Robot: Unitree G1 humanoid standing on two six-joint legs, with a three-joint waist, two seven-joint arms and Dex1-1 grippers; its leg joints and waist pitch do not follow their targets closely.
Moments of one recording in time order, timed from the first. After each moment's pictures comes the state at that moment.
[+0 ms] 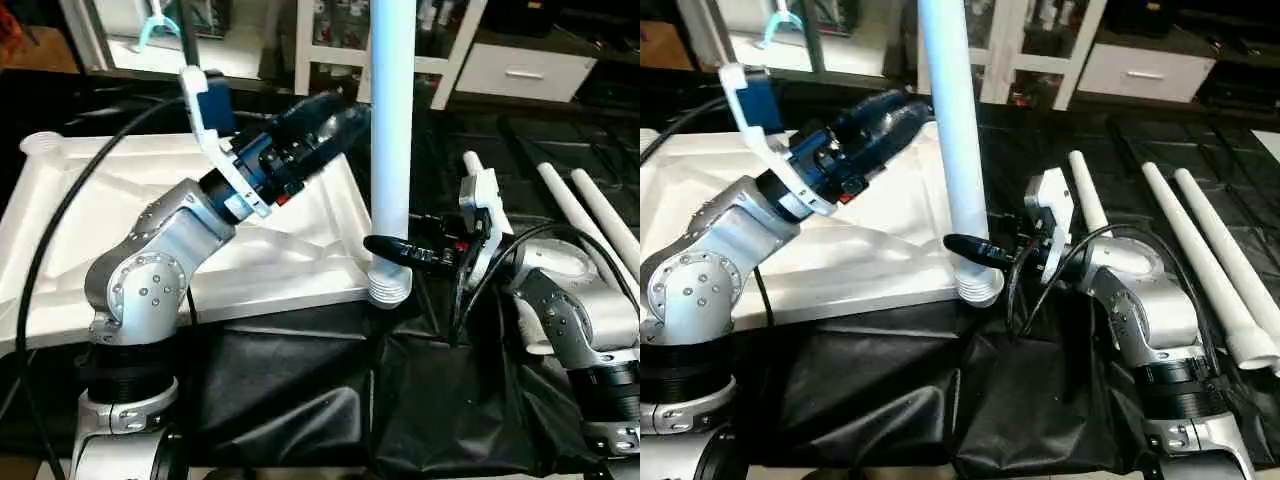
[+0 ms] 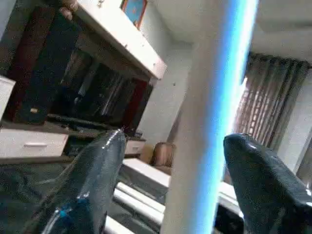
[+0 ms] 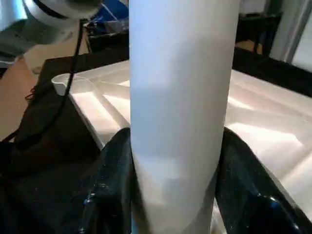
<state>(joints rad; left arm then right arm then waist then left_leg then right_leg) -0.61 0.16 0.14 -0.18 -0.79 0.67 -0.60 -0.47 -0.44 0.05 0.07 0.47 0.36 1.08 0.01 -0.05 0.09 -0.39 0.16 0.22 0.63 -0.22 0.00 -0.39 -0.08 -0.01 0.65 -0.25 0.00</state>
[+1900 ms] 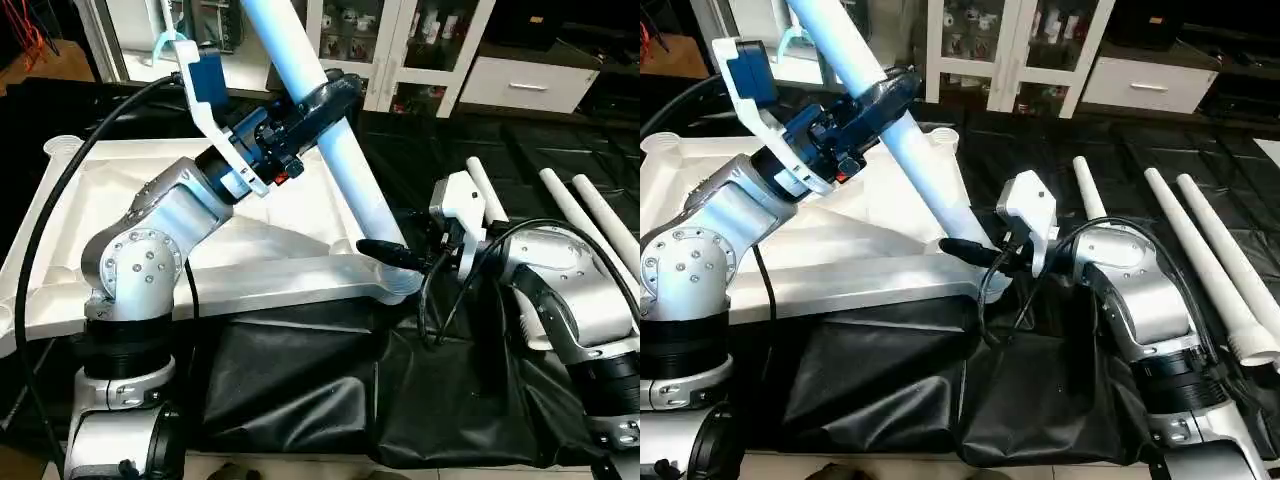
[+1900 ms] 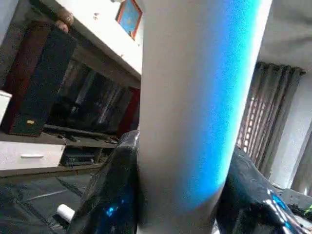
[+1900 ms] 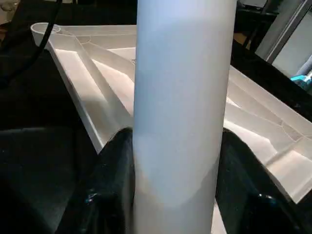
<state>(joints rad) -0.68 0.19 0.16 -0.11 -0.85 0.65 -0.59 -0.50 -0.48 0.14 0.07 0.31 0.26 1.01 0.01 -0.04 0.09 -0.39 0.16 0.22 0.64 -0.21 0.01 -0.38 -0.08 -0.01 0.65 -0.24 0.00</state>
